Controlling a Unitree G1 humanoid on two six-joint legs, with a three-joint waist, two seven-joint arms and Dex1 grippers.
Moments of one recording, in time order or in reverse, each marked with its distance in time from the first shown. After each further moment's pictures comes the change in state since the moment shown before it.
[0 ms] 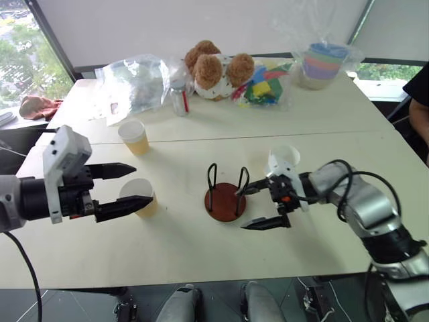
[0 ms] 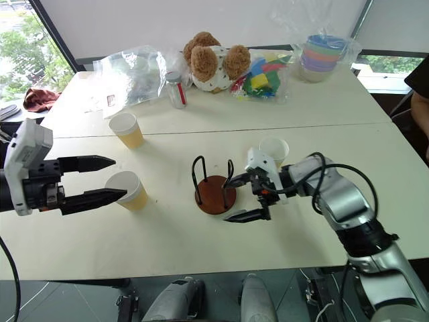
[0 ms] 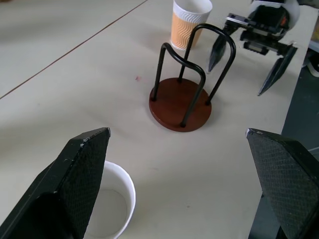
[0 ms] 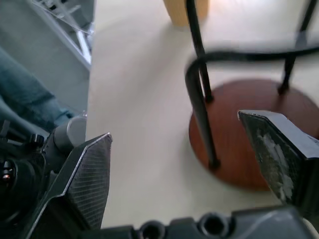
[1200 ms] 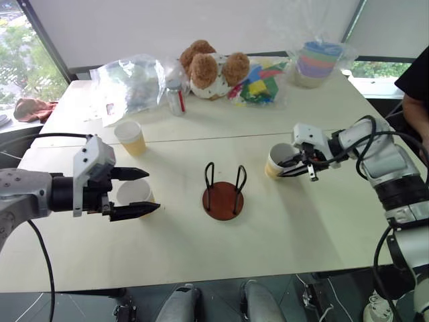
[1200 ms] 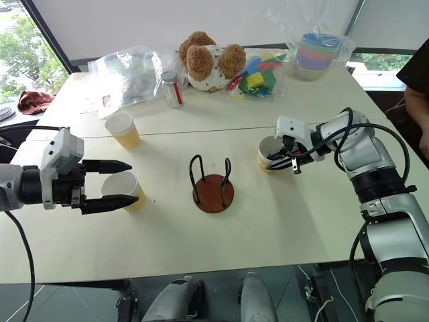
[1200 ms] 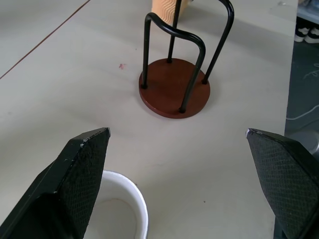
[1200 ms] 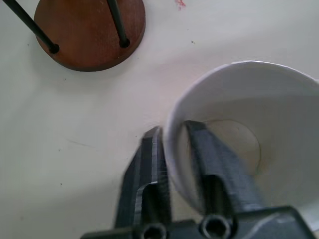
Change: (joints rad) left arm -0.116 -0.047 -0.275 0.090 0.306 -0.190 -0.197; right arm -0.457 0.021 0.126 0.741 -0.396 -0.574 0.196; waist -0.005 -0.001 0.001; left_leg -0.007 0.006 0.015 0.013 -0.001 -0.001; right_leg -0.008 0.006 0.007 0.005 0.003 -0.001
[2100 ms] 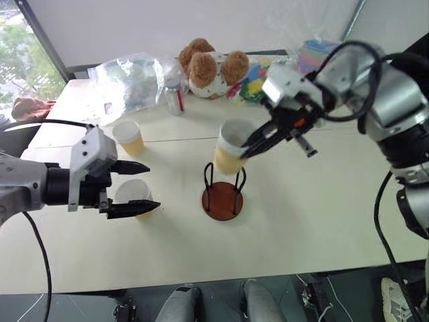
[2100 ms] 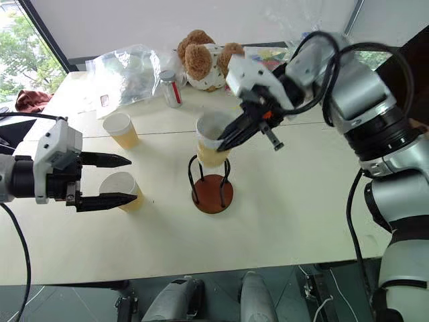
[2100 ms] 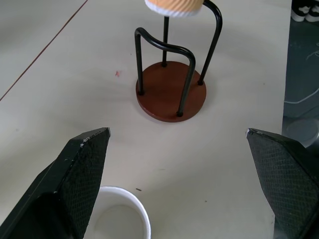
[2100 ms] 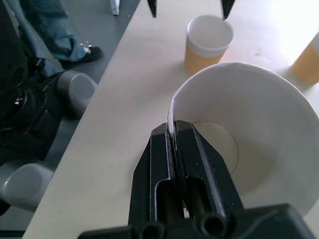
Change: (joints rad) left arm -0.060 0.058 0.019 -0.057 -0.023 0.066 -0.009; right arm -0.429 -0.053 0.359 -0.254 0.575 0.120 0.117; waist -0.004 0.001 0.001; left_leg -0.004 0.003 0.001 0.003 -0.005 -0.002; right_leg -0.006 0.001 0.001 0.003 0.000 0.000
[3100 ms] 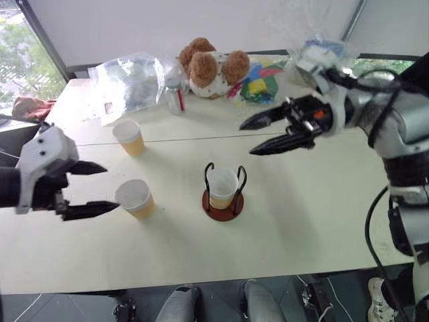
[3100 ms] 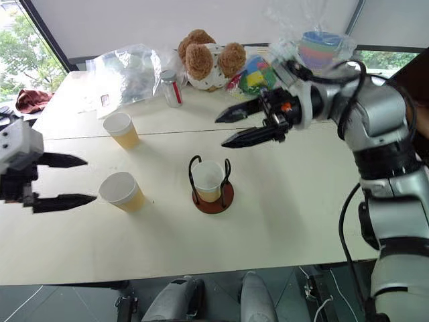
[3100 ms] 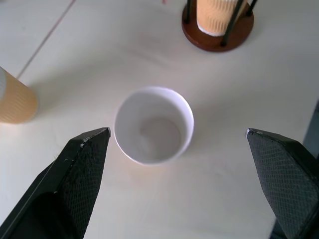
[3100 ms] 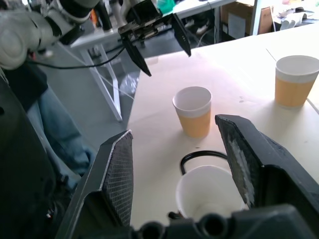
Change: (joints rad) left arm 0.316 0.136 0.325 0.027 0.222 0.004 -0.233; right arm 0.337 0.054 -0.469 -0.152 0.187 0.451 -0.184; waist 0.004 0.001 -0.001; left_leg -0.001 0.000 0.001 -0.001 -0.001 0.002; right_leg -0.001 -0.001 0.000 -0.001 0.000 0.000
